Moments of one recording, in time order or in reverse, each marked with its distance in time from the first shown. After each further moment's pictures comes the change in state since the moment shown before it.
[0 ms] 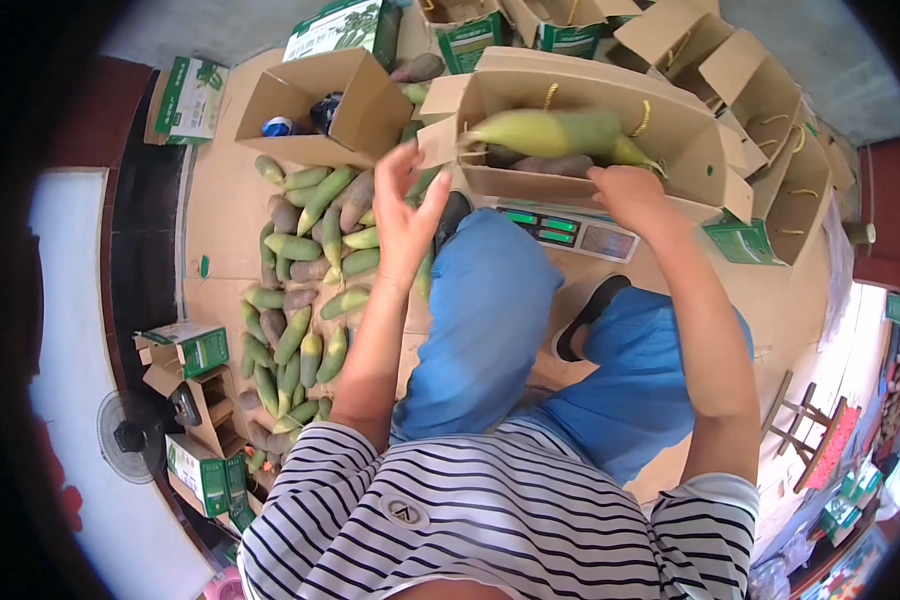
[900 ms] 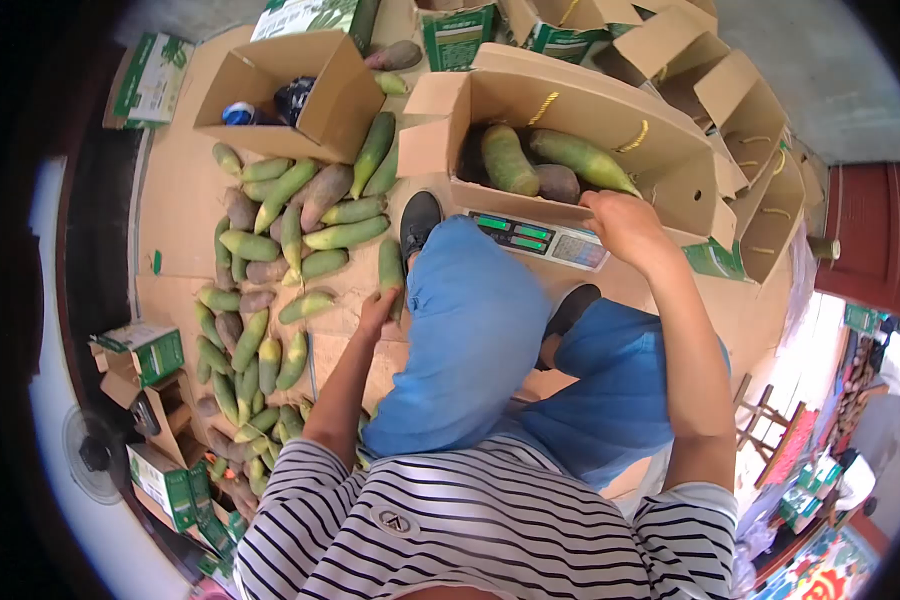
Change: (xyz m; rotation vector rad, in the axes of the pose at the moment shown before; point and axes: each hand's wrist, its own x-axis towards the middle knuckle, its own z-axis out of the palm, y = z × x) left_hand -0.193 -0.266 -0.046 -0.158 -0.301 -1.203; right_hand 0.002 -0.010 -0.009 0.063 -0.060 0.012
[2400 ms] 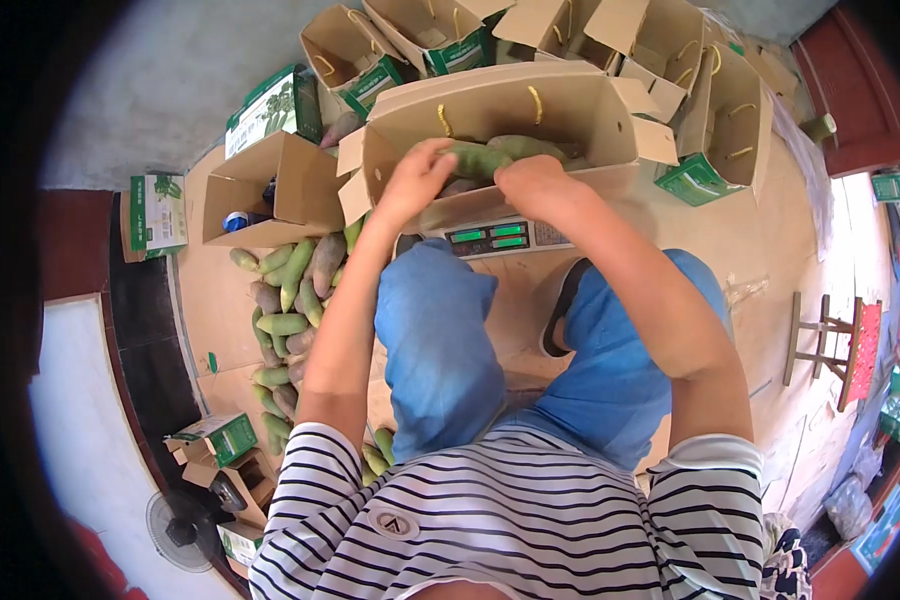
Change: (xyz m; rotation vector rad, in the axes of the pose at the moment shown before) left_hand -0.068 0.331 0.188 0.697 -0.278 1.277; right_hand -0.007 0.014 0.012 -0.065 0.019 0.025
